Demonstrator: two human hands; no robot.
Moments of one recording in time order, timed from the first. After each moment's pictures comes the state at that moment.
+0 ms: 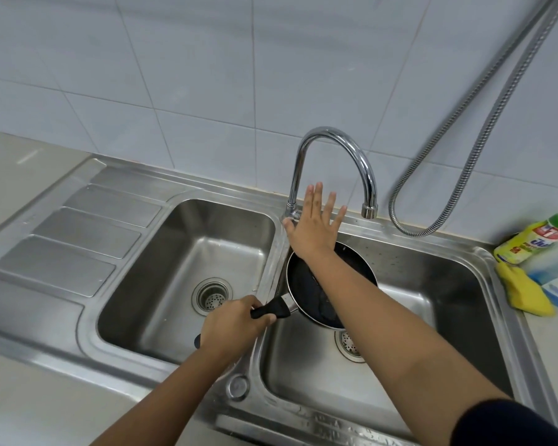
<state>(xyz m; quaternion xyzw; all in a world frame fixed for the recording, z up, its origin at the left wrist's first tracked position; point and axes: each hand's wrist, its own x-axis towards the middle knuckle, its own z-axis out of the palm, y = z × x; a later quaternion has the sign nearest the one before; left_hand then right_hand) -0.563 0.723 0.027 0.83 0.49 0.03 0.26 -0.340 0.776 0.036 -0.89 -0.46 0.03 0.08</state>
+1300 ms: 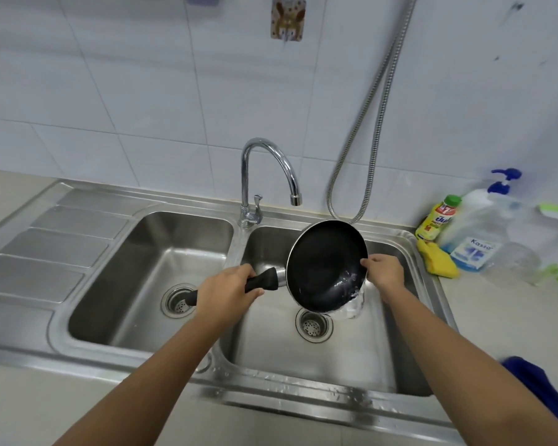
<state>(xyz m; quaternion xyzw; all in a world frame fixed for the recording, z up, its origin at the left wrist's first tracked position) -0.517 0.671 0.080 0.91 0.38 0.13 0.13 -0.216 0.534 0.036 -0.90 -0.15 0.16 0.38</state>
